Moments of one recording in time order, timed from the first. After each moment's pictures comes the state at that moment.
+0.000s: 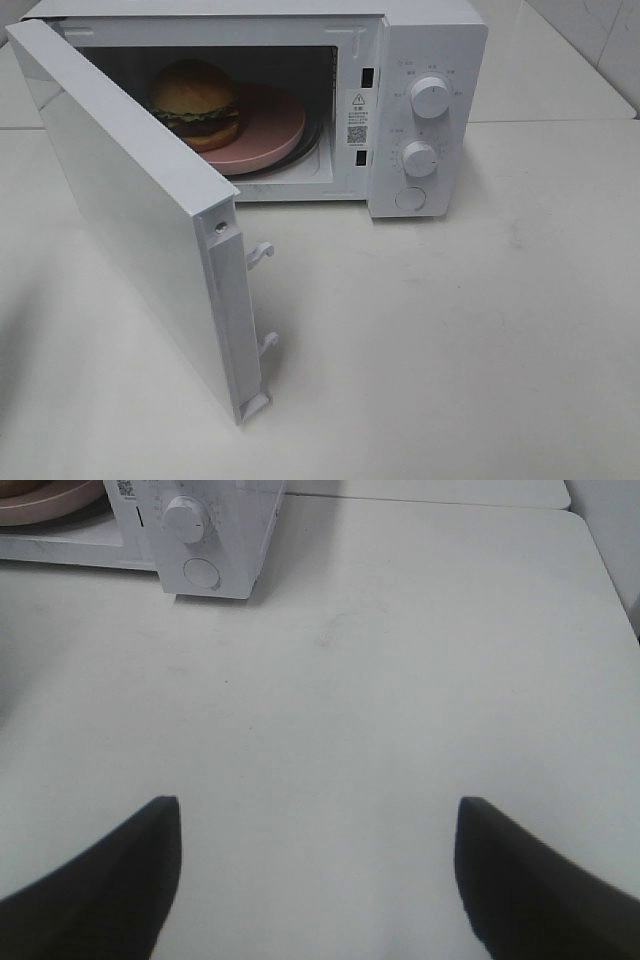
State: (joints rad) left arm 0.08 1.08 -0.22 0.18 -0.64 -0.16; right arm 0.14 0.00 -0.51 -0.05 1.04 0.11
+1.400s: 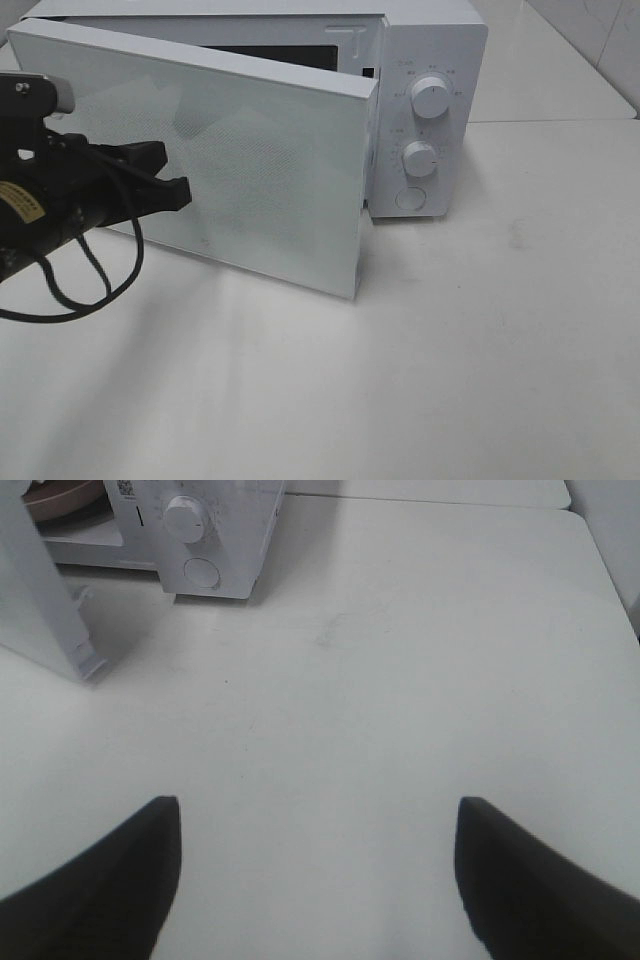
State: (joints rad) left arm -0.53 1.71 -0.53 -0.14 -0.87 -0.08; right arm 0.14 0.00 -0.51 -0.05 1.04 0.11
